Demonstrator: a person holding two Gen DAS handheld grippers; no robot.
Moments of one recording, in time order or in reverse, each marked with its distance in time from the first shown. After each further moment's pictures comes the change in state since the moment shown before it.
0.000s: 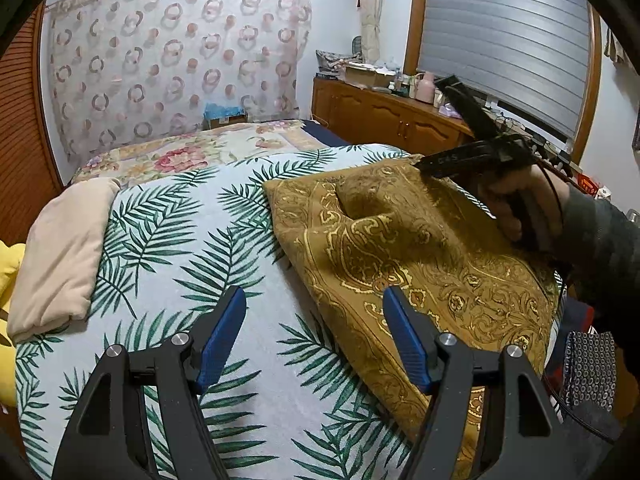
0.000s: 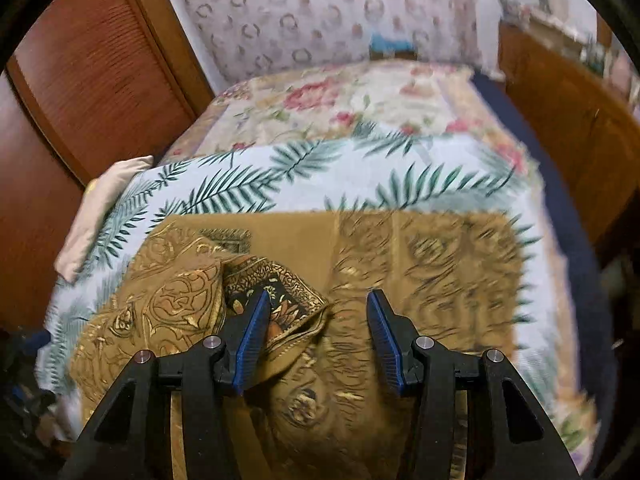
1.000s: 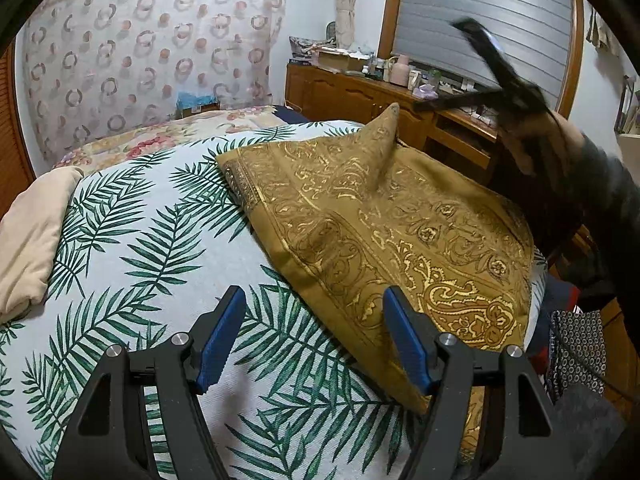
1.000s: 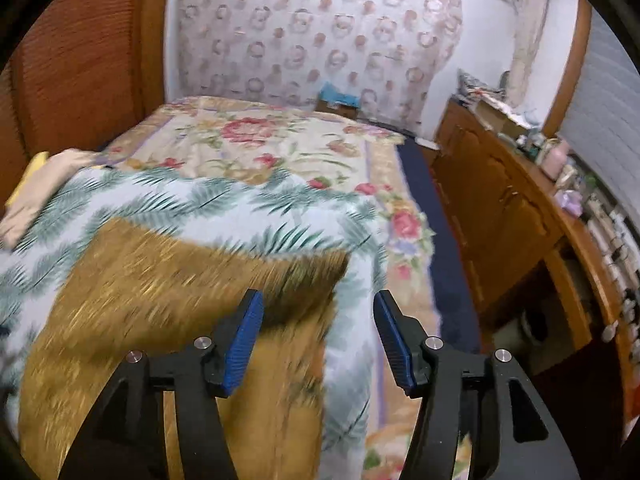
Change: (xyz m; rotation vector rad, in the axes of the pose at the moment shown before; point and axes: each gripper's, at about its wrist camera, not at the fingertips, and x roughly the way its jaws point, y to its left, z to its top) left arm 0.009 -0.037 -0.015 0.035 0.045 -0.081; right arm -0.109 -0.030 -0.032 -0.219 -0.149 -0.361
